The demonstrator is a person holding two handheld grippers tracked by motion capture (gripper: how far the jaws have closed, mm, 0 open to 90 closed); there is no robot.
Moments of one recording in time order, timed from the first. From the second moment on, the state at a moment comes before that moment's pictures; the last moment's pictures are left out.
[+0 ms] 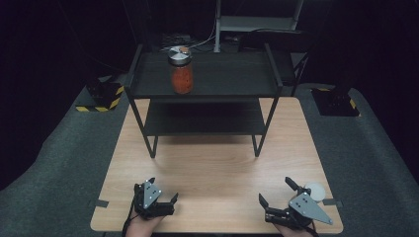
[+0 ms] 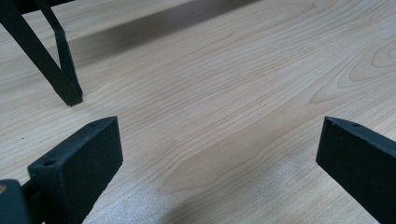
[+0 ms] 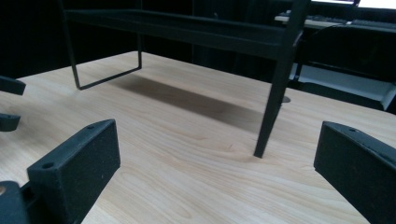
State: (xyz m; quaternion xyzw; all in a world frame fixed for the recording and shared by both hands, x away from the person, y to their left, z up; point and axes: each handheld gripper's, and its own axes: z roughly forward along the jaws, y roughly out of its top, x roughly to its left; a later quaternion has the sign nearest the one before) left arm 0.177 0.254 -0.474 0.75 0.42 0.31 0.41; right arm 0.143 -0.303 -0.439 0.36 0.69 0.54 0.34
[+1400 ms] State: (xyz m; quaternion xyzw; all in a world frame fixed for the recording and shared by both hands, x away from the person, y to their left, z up) left arm 0.175 0.257 -0.476 0.74 0.42 0.31 0.42; right arm 0.125 -0.372 -0.451 0.44 0.64 0.52 0.37
